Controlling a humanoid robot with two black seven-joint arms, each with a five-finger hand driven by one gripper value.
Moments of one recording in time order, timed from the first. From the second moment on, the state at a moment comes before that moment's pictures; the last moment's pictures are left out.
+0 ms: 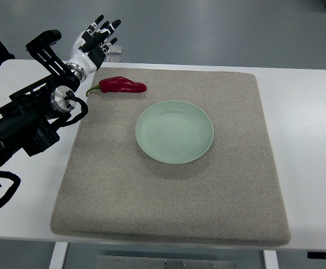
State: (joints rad) left arm -1.06 0.13 -0.35 -0.38 -0.38 -0.17 -0.32; right arm 0.01 0.00 0.01 0.12 -0.13 0.21 0.13
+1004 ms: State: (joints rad) left arm -1.07 0.14 -0.34 -0.37 -0.38 -0.23 -0.33; right arm 0.01 0.00 0.01 0.12 -0.13 0.21 0.13
